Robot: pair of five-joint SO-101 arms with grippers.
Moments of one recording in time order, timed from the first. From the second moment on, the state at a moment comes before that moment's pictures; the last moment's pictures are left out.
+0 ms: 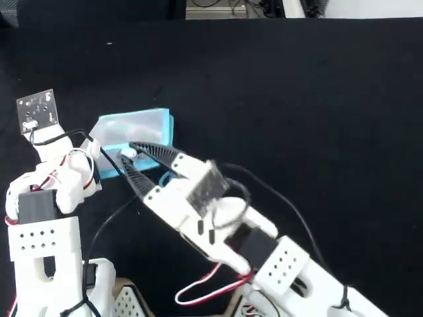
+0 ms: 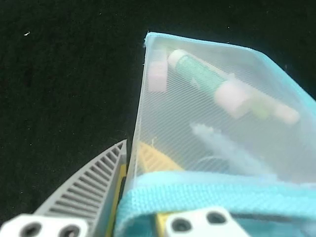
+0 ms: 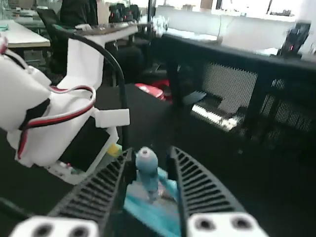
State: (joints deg) left arm -14.2 -57.4 44.1 71.3 7.3; right arm -49.5 -62.4 66.9 10.8 1.5
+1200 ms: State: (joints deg) left arm -14.1 -57.4 44.1 71.3 7.3; right arm -29.2 -58.6 61.8 51.6 13.1
